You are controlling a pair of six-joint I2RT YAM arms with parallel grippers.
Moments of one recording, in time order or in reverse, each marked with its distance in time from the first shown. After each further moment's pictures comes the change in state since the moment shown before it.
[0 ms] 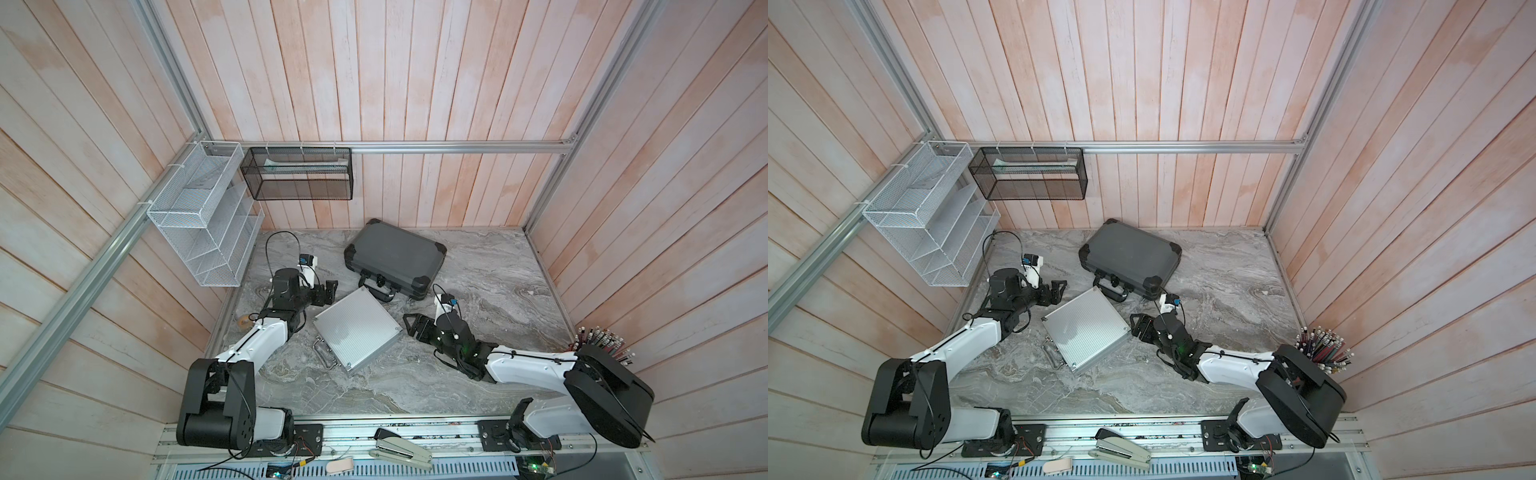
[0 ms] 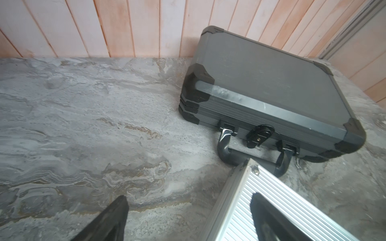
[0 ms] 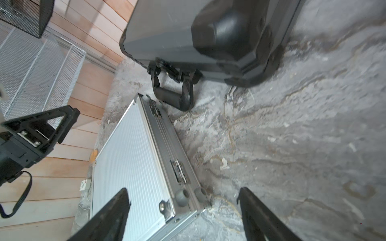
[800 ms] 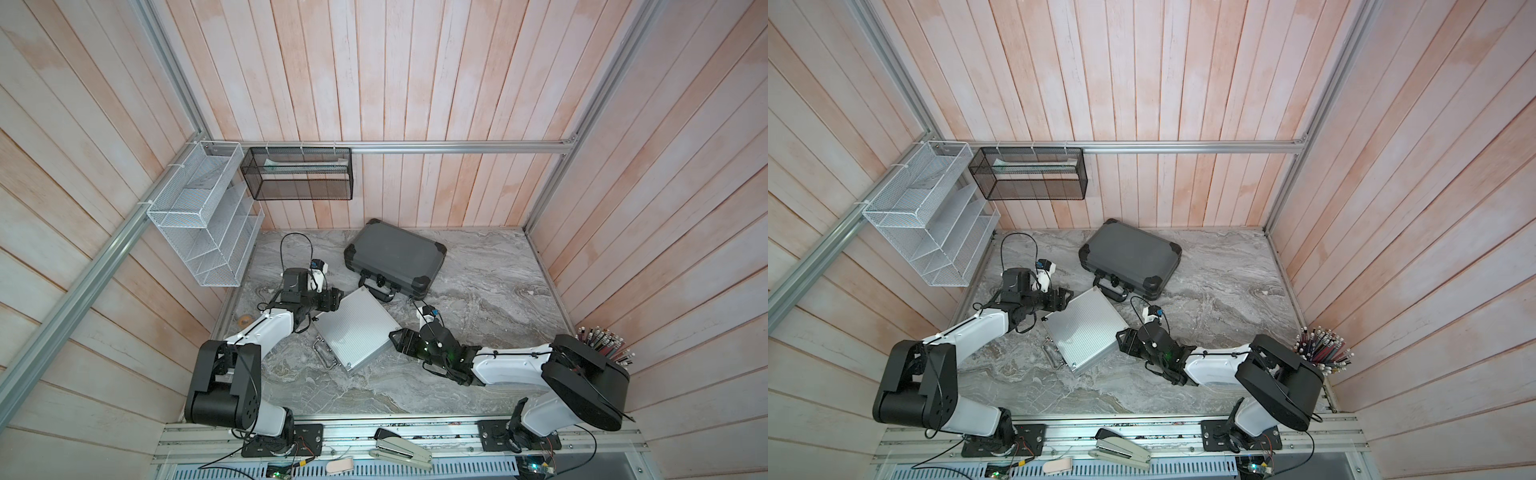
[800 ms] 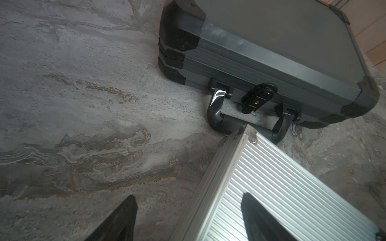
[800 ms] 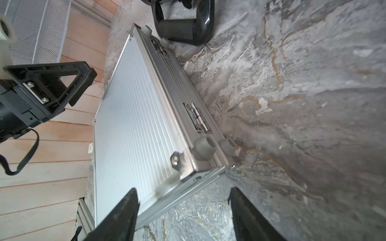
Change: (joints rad) left arm -0.027 0.112 0.071 -0.169 0.049 0.015; right arm 0.102 0.122 0.039 0.003 -0.101 0.083
